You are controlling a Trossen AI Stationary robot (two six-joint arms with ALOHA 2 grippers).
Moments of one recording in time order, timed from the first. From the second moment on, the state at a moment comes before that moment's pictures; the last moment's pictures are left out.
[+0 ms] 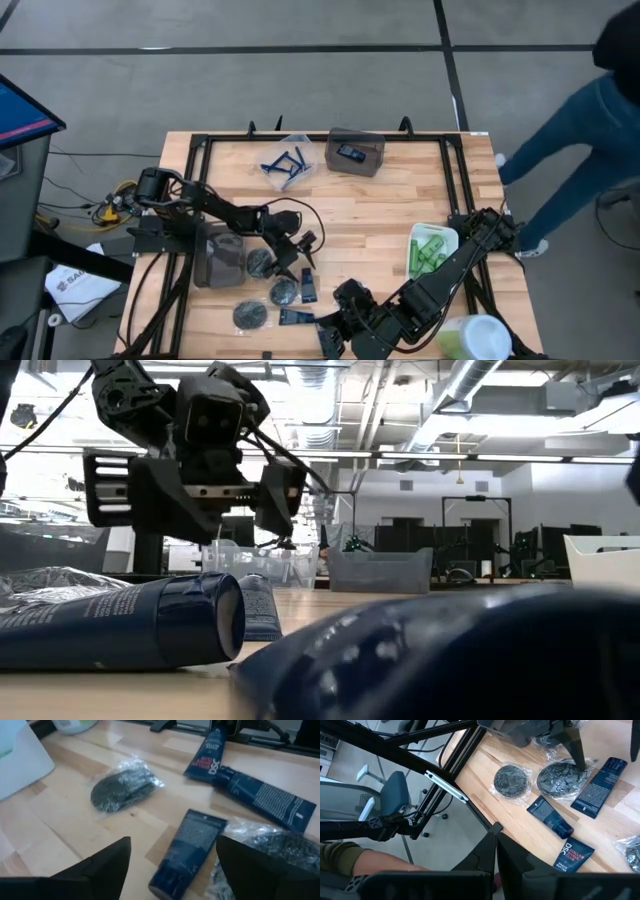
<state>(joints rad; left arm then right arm) -0.08 1.75 0.70 0.39 0.57 0.65 0.70 2.02 2.04 -0.81 0.52 1.44</state>
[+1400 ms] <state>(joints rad) -0.05 1.95 0.79 0.35 0.62 0.65 0.71 2.02 2.04 -0.80 0.52 1.49</state>
